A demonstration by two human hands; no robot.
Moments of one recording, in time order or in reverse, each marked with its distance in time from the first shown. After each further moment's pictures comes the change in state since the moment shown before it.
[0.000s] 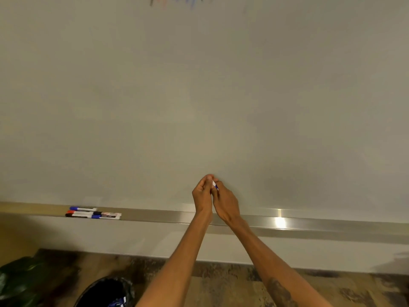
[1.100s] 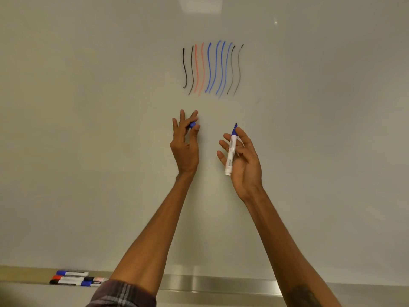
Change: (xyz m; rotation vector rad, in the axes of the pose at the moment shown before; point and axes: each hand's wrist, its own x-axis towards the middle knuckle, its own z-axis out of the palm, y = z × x) left_hand 0.079 0.298 0.045 0.194 -0.001 1.116; right_hand 0.066 -0.241 -0.144 1.322 0.053 -0.336
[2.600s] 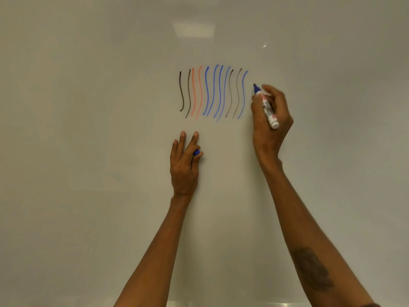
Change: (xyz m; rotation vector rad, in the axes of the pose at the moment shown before) left_hand 0.017 -0.043 0.010 0.303 -0.012 0.469; right_hand 0.105 -0.083 0.039 -0.790 0.377 -0.982
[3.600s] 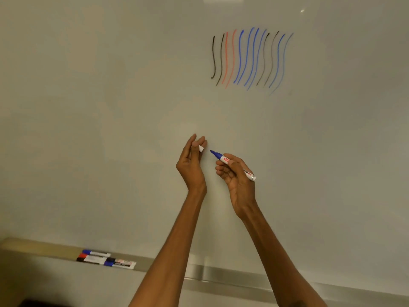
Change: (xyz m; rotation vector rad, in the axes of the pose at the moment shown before) left_hand -0.049 0.046 -0.077 -0.646 0.246 -0.959; right_hand -0.213 -0.003 -0.026 0.691 -0.401 1.058
